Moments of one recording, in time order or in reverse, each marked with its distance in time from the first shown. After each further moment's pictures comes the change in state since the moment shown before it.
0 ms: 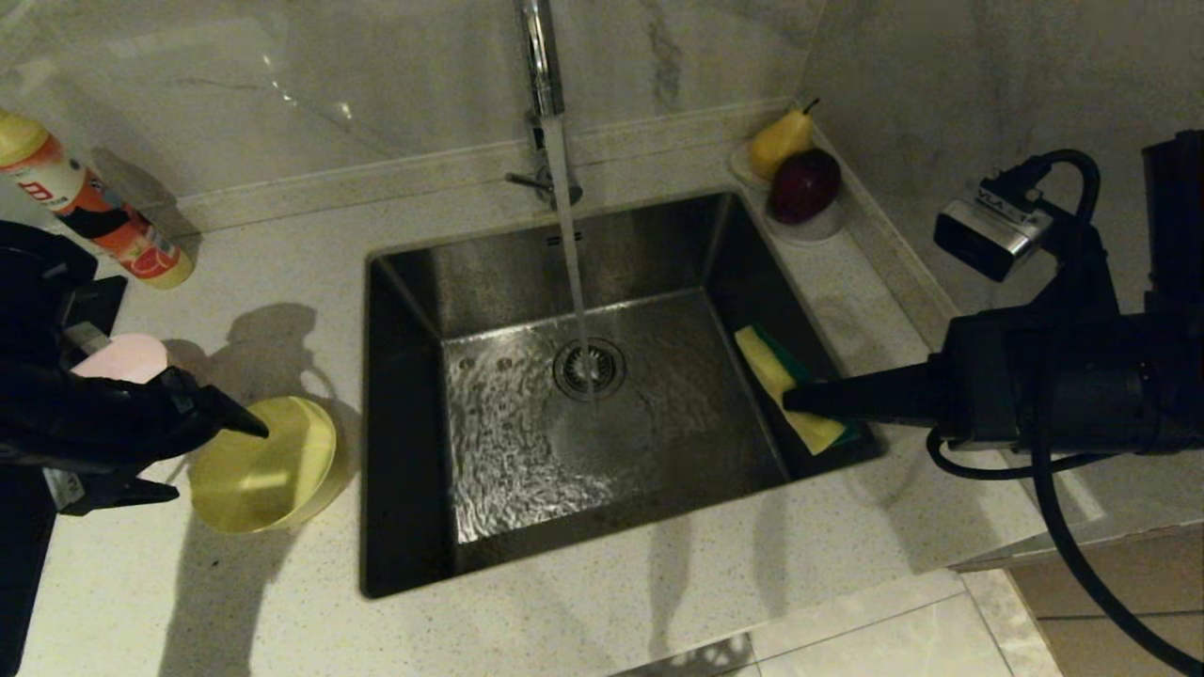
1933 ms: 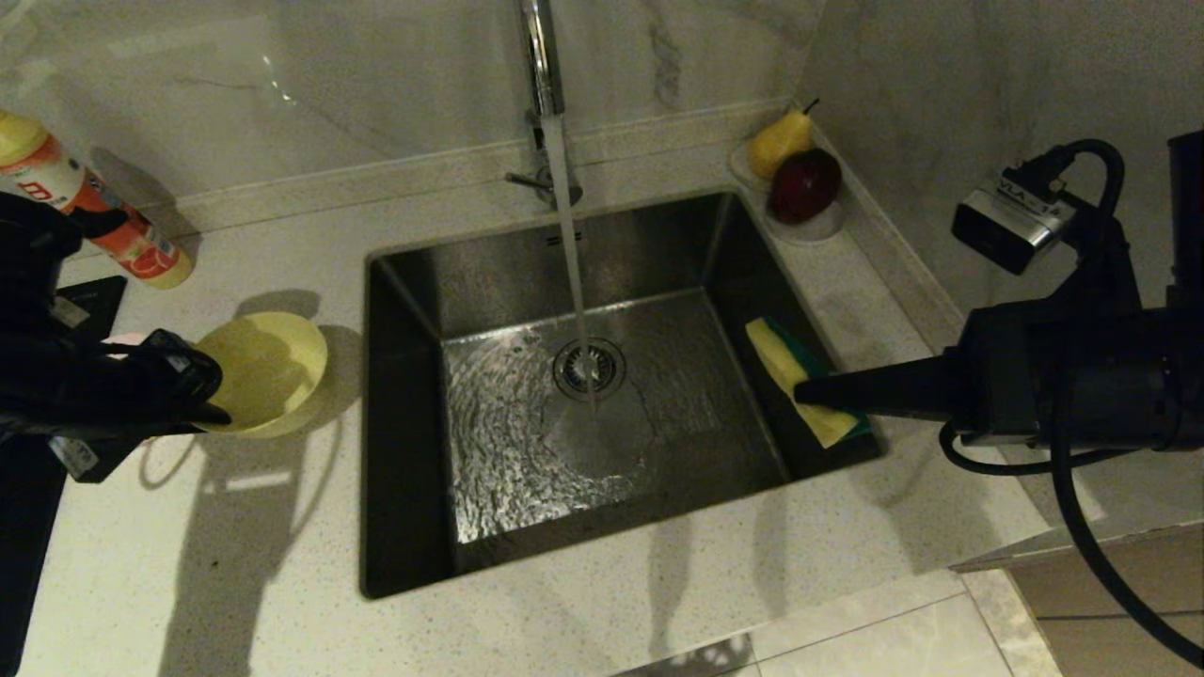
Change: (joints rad) left arm -0.001 -0.012 -0.047 -0.075 -0.005 -0.147; right arm -0.015 -0.019 0.004 0.000 0.002 0.000
